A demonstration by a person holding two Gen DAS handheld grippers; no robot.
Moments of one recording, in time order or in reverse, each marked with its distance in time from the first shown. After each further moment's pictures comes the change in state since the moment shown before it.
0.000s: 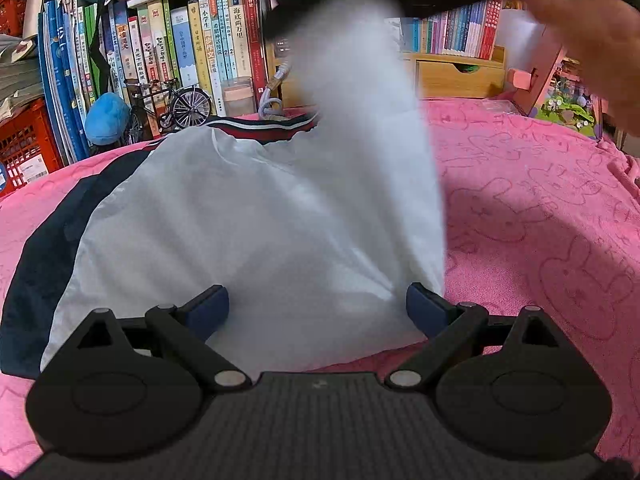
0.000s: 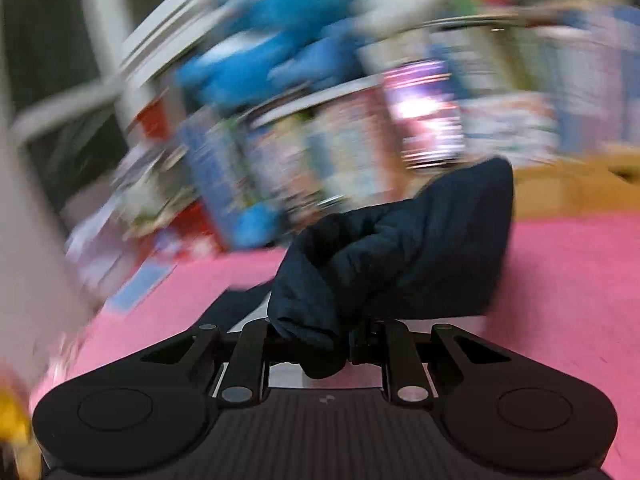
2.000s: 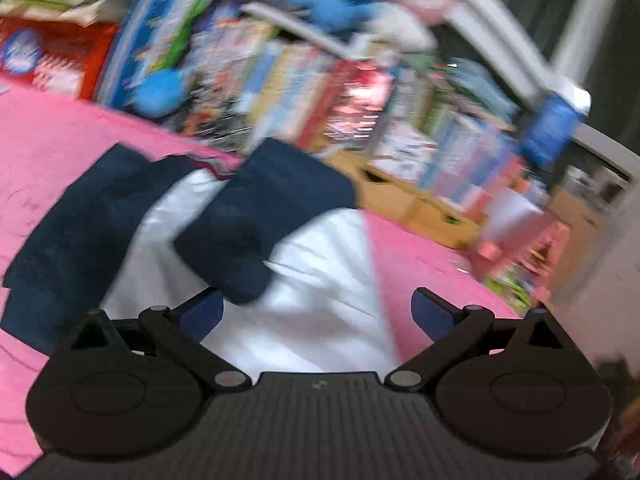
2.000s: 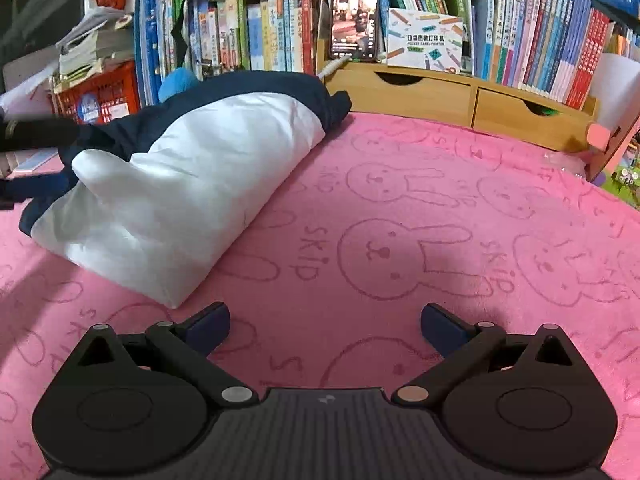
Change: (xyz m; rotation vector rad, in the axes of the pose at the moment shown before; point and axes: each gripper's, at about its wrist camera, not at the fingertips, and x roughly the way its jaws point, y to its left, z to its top) left arm -0.039 0.111 0.017 -0.517 -0.156 -0.243; right arm -0.043 -0.028 -0.152 -0.063 0.093 -0.367
